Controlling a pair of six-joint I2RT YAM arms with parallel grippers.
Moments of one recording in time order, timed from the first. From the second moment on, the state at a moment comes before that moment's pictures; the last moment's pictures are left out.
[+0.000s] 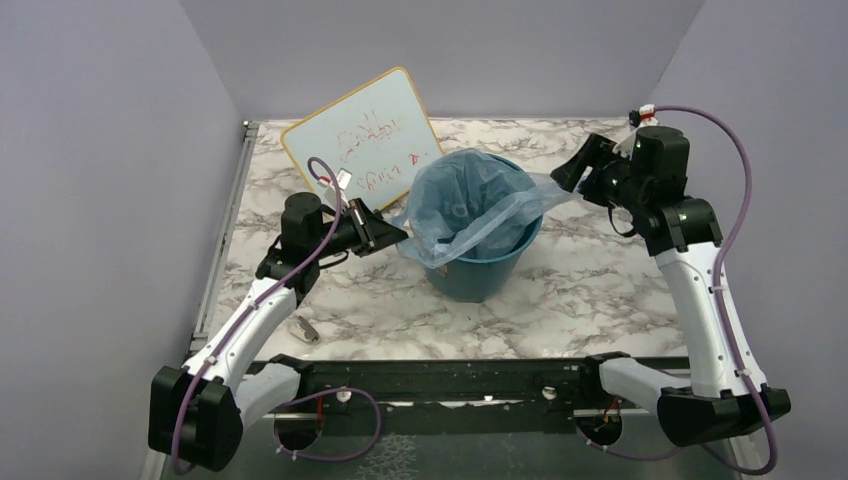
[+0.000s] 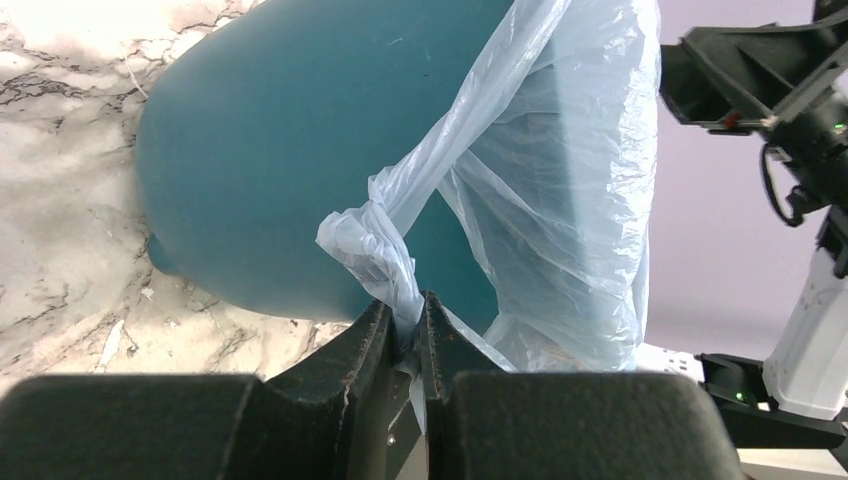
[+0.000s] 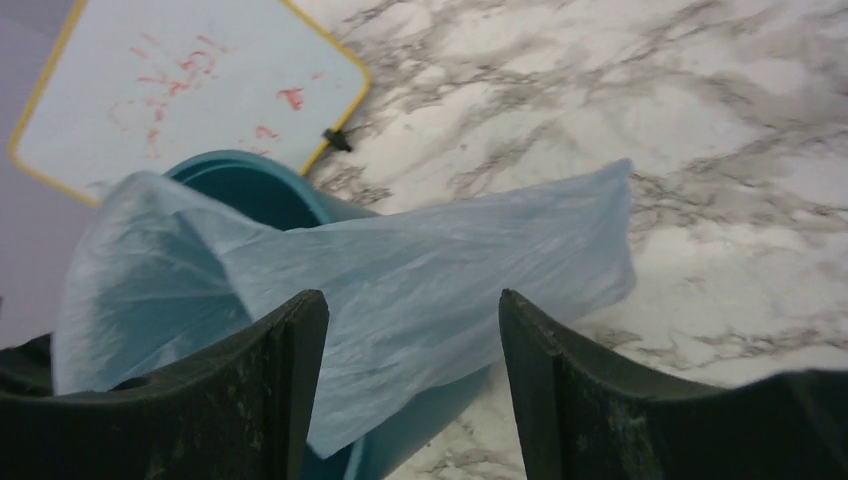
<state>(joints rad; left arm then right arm) -0.30 1.03 0.68 0.07 0.69 -0.93 0.14 1.11 1.36 -0.72 -0.05 0.48</state>
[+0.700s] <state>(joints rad) -0.30 1.02 0.73 -0.01 0.69 -0.89 0.38 1.20 1.60 -1.00 -0.16 0.60</state>
